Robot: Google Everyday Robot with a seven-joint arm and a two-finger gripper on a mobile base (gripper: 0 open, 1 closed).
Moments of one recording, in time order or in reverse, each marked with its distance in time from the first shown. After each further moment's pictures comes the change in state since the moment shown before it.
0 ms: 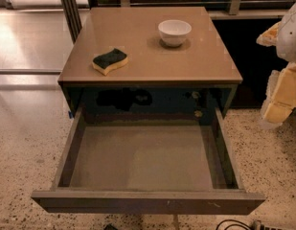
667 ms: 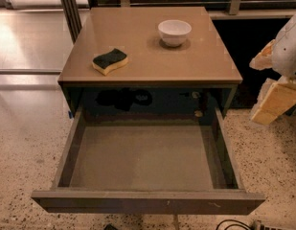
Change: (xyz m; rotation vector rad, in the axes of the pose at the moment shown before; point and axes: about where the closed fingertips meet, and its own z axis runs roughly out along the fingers) arm 0.003 0.009 0.018 0.007 -0.005 0.015
